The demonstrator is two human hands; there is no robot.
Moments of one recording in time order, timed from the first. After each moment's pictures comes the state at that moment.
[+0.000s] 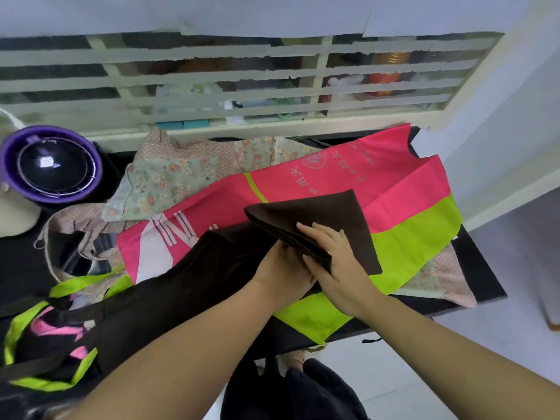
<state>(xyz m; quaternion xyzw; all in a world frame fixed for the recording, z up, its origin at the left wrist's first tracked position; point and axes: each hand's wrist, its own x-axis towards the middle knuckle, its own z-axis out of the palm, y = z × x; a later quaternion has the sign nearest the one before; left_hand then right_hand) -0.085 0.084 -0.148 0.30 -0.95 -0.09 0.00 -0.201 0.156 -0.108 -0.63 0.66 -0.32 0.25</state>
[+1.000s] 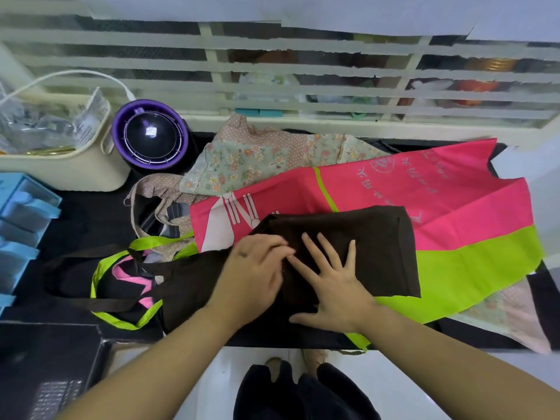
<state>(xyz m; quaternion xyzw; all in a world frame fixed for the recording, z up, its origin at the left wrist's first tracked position) 0.047 0.086 -0.143 0.39 -0.89 -0.08 0.24 -0.150 0.134 -0.172 -0.81 0.57 0.02 0.11</state>
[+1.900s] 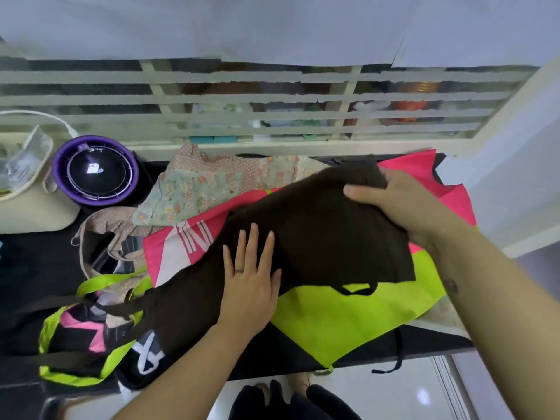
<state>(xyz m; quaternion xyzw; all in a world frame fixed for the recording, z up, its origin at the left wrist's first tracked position) -0.029 0.080 -0.167 0.50 -0.85 -0.05 0.16 -0.261 0.078 -0.006 -0.45 0.64 -0.42 0.47</state>
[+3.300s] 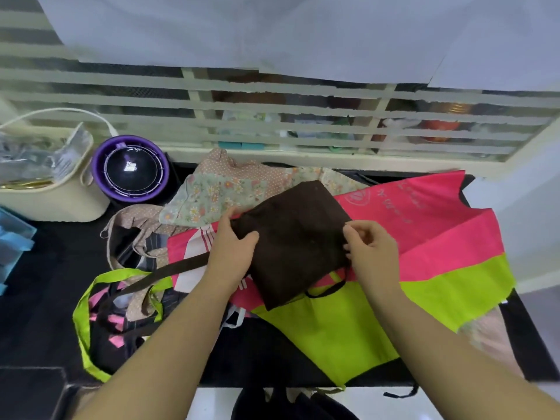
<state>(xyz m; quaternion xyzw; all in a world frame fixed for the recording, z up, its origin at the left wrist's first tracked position) -0.002 0.015 -0.101 0.60 -0.46 -0.54 0.37 -0.195 0.080 -0.087 -0.37 0.75 -0.49 0.25</state>
